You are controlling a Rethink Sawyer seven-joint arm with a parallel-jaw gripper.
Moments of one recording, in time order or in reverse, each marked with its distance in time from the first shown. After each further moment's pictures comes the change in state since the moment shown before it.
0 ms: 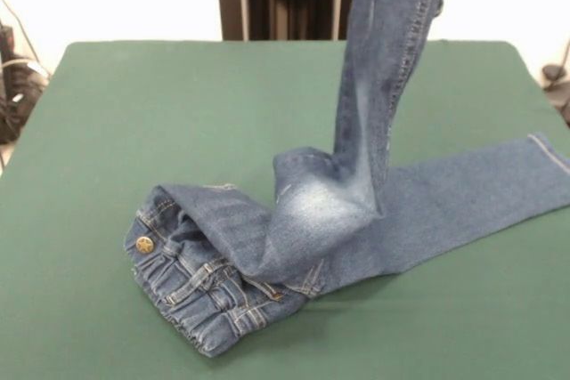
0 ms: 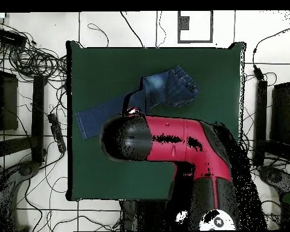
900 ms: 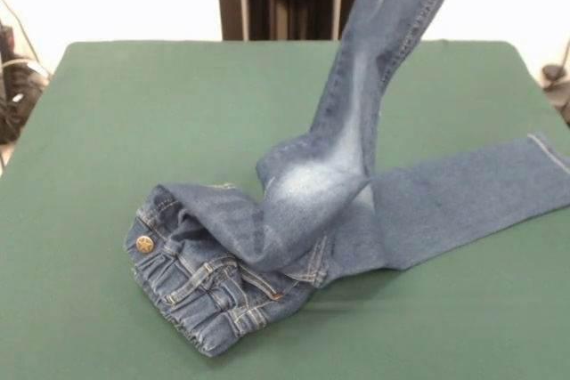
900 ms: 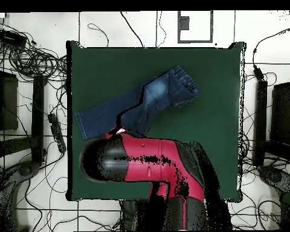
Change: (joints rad) arm 0.149 -0.016 -0.129 0.083 0.010 -0.023 0.000
